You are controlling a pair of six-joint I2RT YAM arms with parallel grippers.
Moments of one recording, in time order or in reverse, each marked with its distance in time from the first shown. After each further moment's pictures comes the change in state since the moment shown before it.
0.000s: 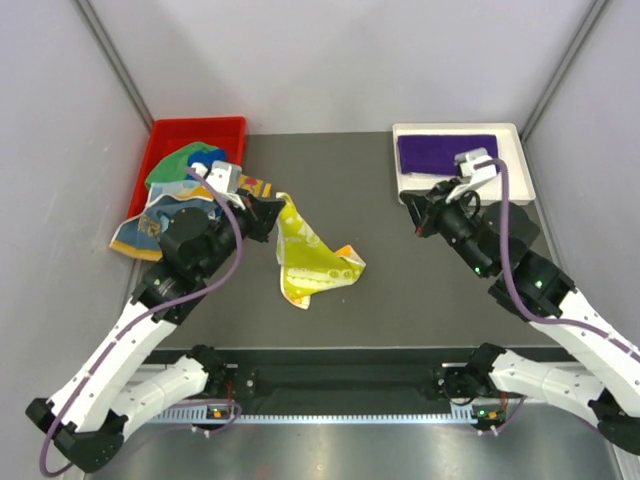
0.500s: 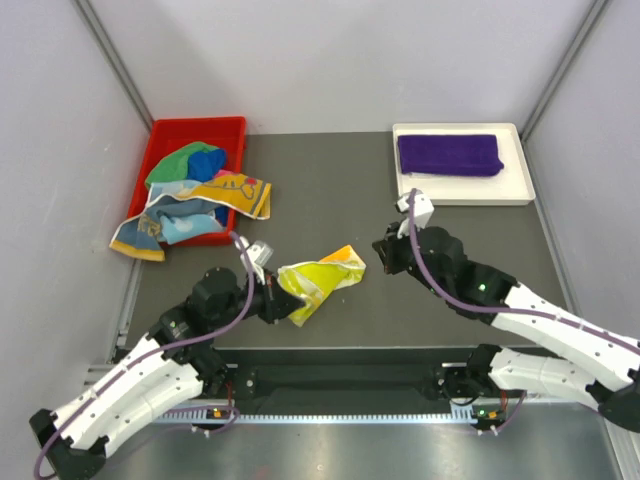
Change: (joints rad) left arm -0.143 -0.299 -0.469 -0.146 0.299 -0.266; right arm 0.143 0.042 -0.258 -0.022 0.077 0.141
